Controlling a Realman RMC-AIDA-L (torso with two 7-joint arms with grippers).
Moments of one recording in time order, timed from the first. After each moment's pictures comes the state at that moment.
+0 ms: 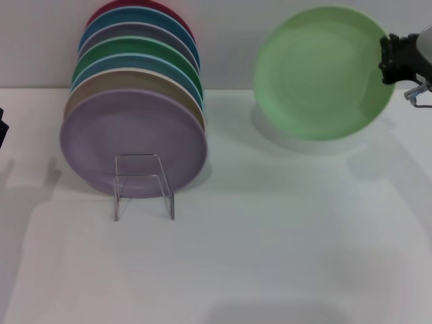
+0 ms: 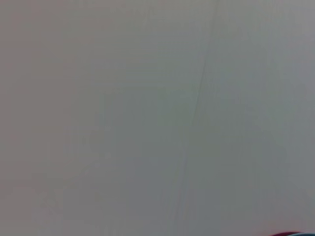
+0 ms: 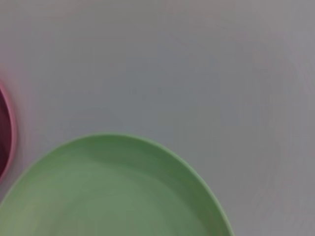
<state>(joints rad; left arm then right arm) -0.29 -2.07 -1.10 -0.26 2.48 1.33 -0.31 0.22 2.08 1.60 1.45 -2.62 0.34 -0.67</state>
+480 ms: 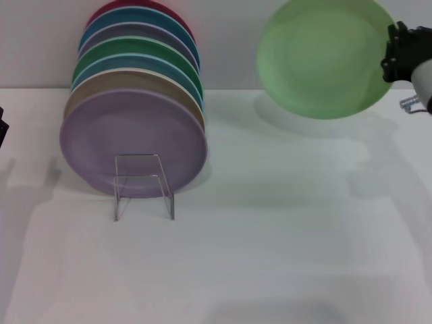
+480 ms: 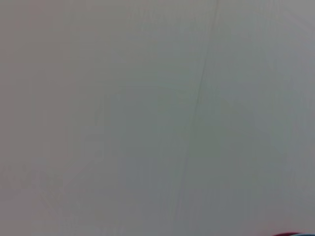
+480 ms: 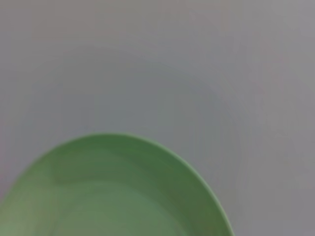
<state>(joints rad) -0.30 -2.07 -1.10 -0.26 2.48 1.33 -0.31 0.17 2.08 1.42 1.23 -2.62 -0.21 -0.65</state>
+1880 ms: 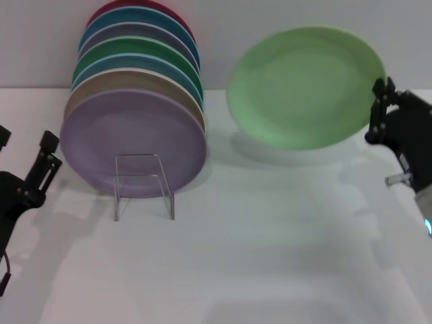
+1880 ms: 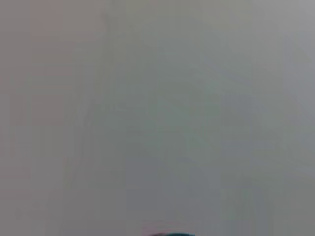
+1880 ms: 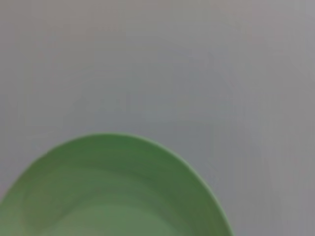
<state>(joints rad) -0.21 -2.08 -0.81 -0.26 2.49 1.57 -0.30 0.26 2.09 1.05 0.54 -2.61 -1.14 -0.09</state>
